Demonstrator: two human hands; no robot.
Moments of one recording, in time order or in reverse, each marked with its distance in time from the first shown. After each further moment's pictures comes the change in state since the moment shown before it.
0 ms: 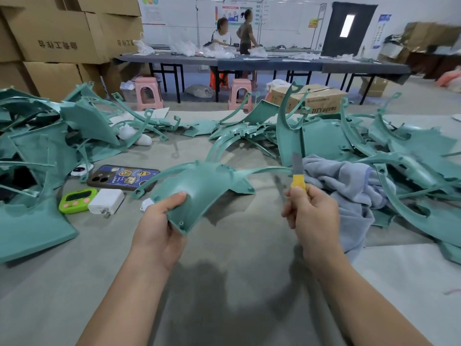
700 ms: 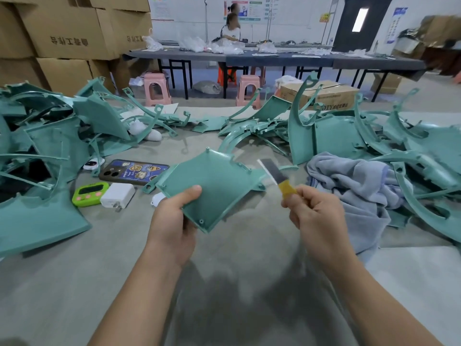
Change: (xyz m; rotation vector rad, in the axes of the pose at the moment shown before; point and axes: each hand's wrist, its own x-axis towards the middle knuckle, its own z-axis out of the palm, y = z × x) left_hand -0.002 -0.002 0.001 0.098 0.014 0.040; right_hand -0.008 -0.007 0.000 -0.113 -0.222 -0.104
